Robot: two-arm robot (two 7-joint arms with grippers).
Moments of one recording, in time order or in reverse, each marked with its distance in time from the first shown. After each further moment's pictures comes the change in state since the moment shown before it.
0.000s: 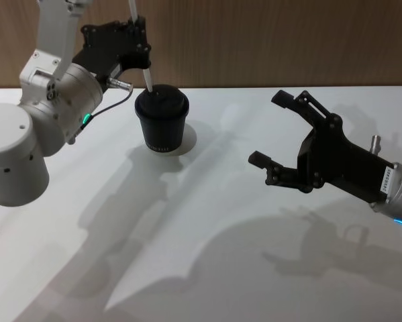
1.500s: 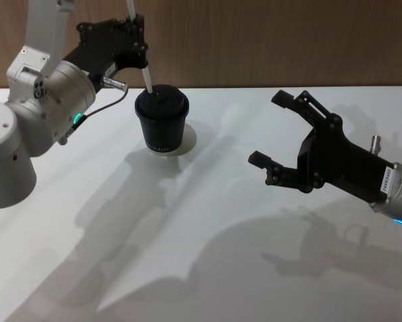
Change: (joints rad) left arm 0.005 0.051 0.005 -0.061 -0.058 0.032 0.002; right arm 0.000 0.000 0.000 0.000 0.000 0.000 0.000
